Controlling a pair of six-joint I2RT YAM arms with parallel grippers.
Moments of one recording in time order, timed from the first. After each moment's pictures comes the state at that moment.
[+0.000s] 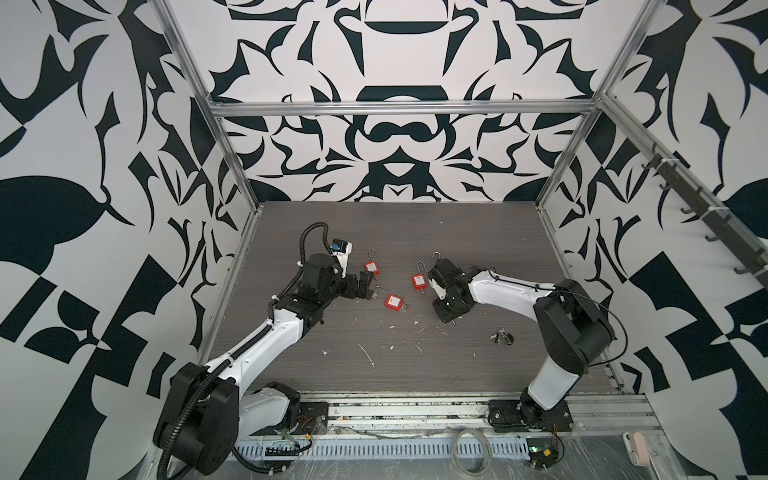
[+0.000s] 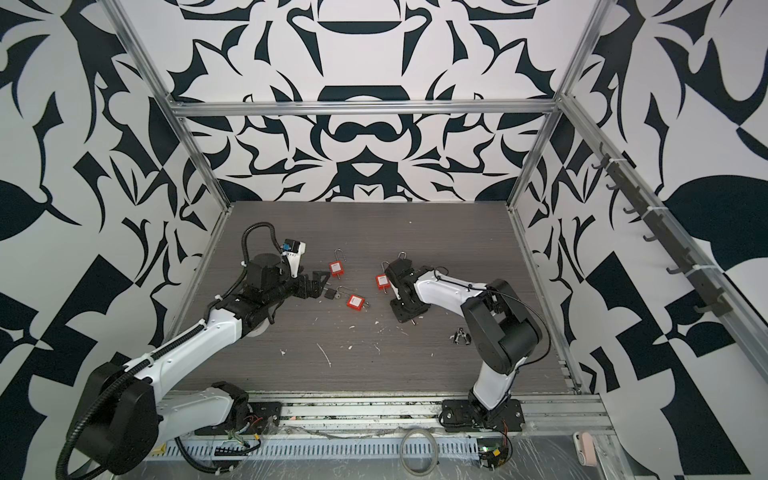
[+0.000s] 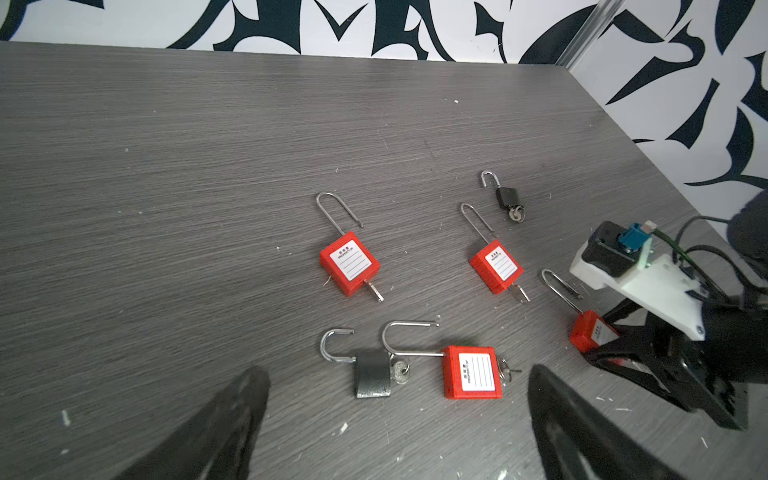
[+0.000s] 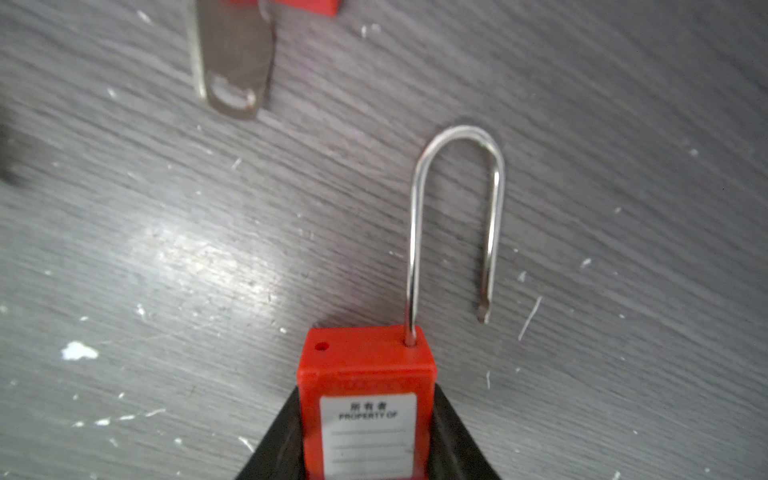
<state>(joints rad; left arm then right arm) -0.43 1.19 0.66 0.00 0.16 -0.21 0.61 1.72 1.02 -0.69 0.05 0.16</state>
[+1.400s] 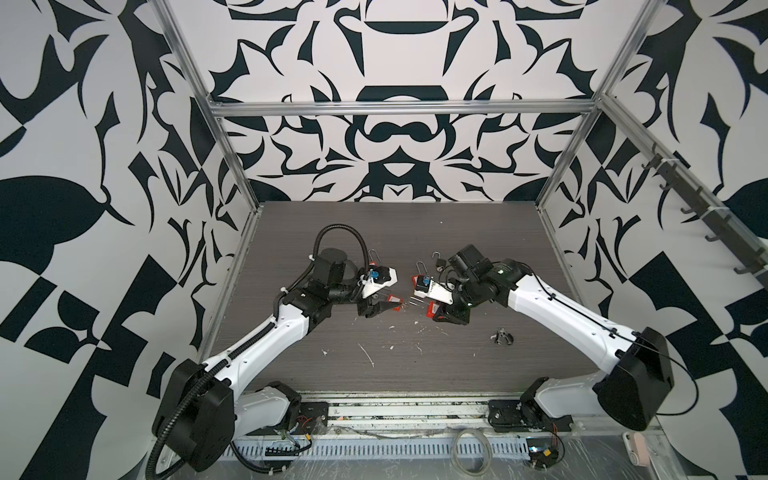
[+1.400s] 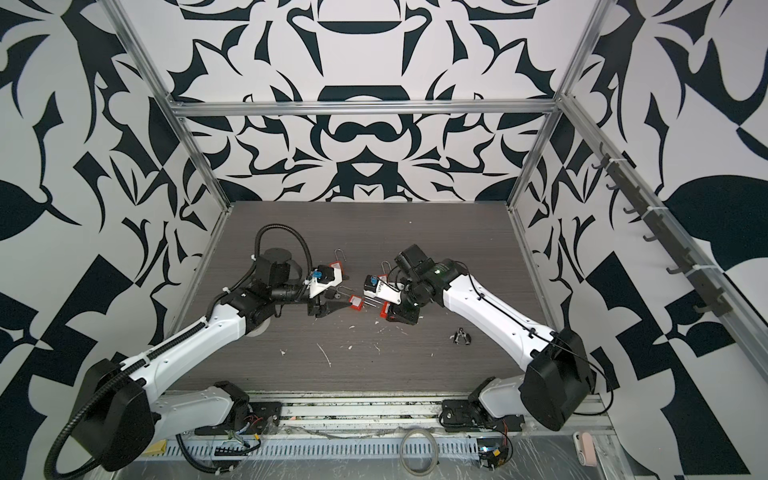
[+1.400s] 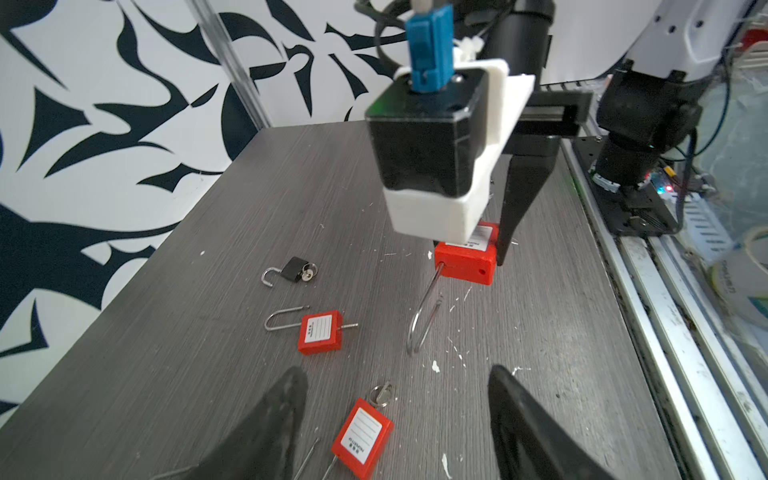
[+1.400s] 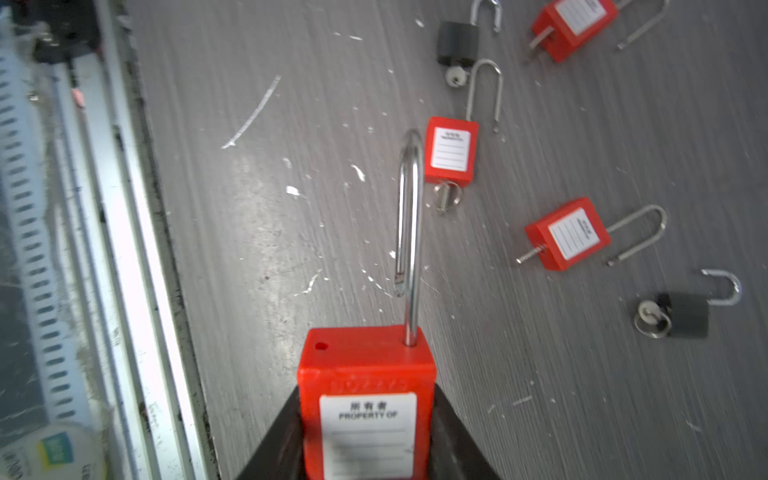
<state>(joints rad) -0.55 1.20 0.77 -0.07 0.79 0.61 0.63 1.37 1.13 -0.93 -0.37 -0.61</state>
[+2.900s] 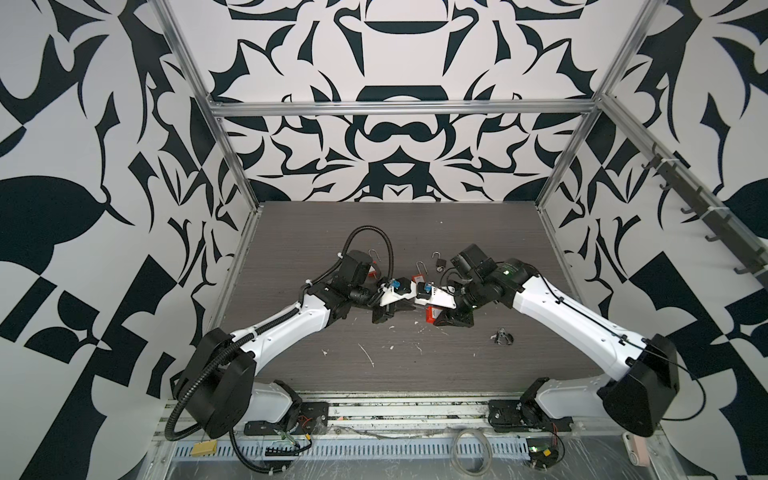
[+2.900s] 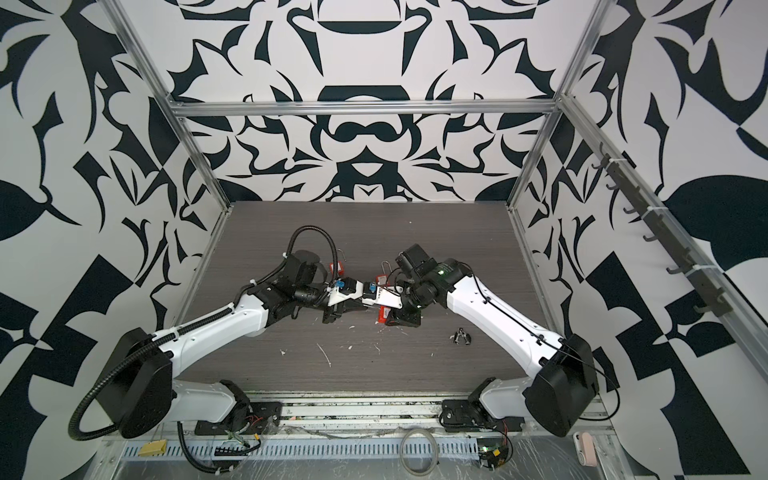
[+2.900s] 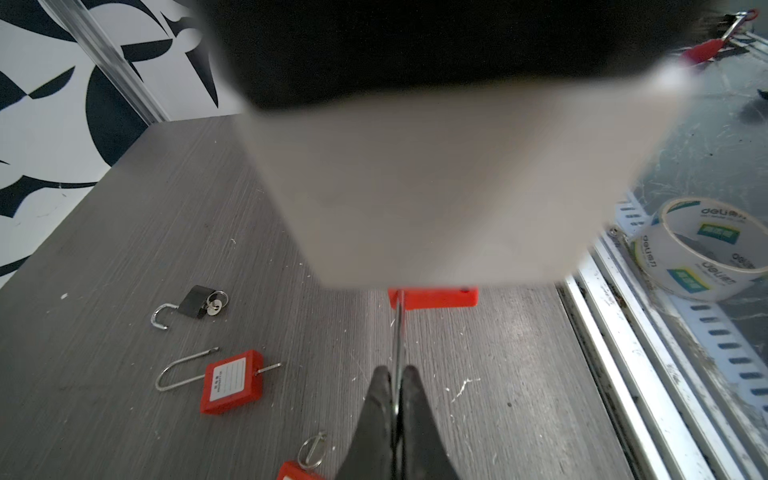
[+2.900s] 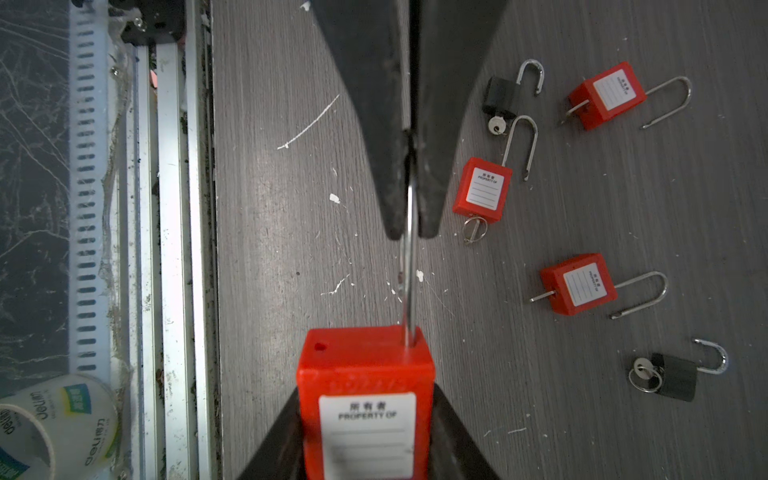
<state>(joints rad) -0.68 1.37 0.85 -0.13 0.82 0.64 0.64 1.34 1.15 -0.98 -0.41 -0.74</state>
